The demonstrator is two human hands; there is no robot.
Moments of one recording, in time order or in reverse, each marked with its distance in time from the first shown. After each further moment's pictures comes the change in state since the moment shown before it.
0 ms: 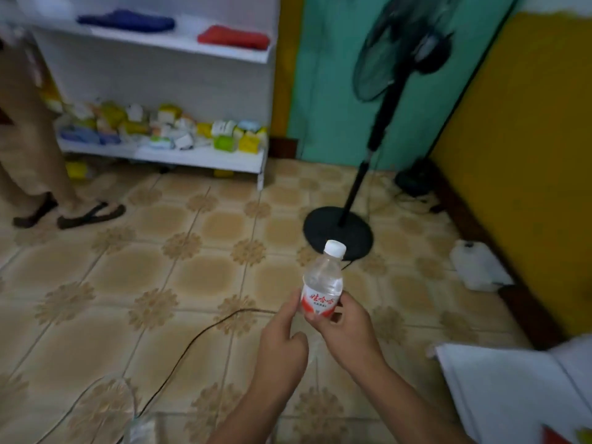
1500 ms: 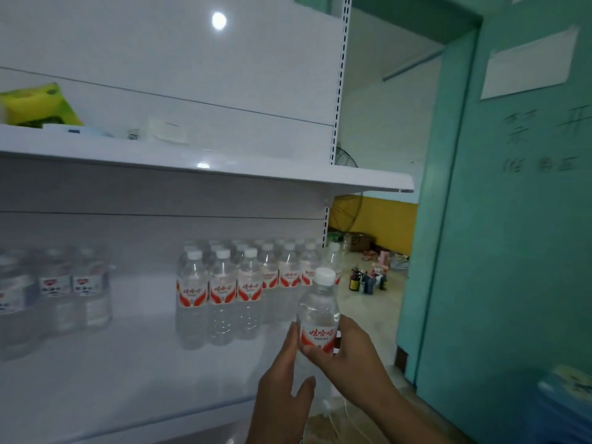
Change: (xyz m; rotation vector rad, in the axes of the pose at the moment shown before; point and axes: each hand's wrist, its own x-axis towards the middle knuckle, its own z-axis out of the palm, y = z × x) left_hand -0.673 0.251 0.411 -0.292 -1.873 0.764; right_hand -0.787 -0.009 -0.442 -0.372 1.749 0.471
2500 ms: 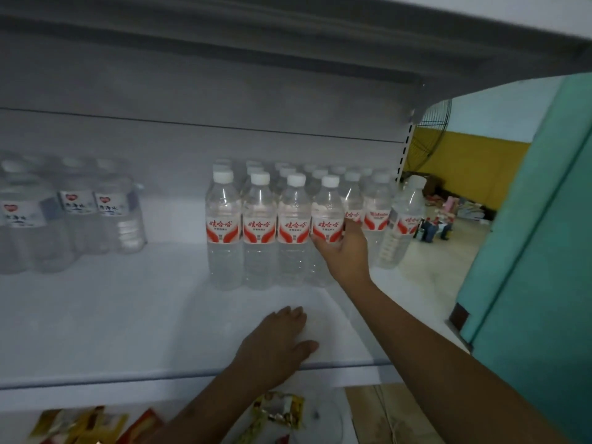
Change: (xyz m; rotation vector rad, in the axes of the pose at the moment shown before) left_hand 0.067 -0.125 -0.050 0.818 -0.382 -0.299; right_hand 0.193 0.105 0.146 0.122 0.116 -0.080
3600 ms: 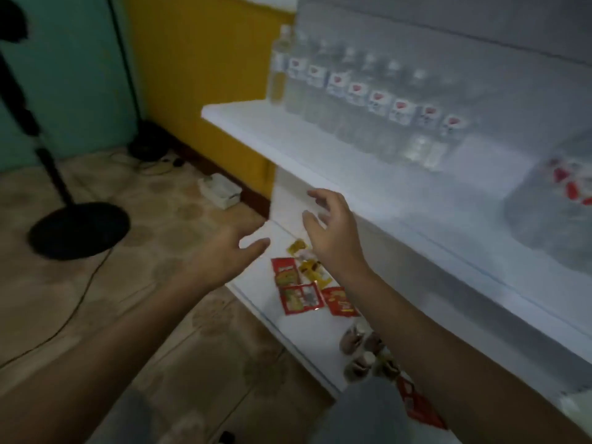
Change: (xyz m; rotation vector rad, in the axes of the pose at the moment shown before) left_hand -0.447 -0.199 -0.065 -0.328 0.743 -0.773; right_hand -0.364 -0.274 0.232 0.457 -0.923 -0.293
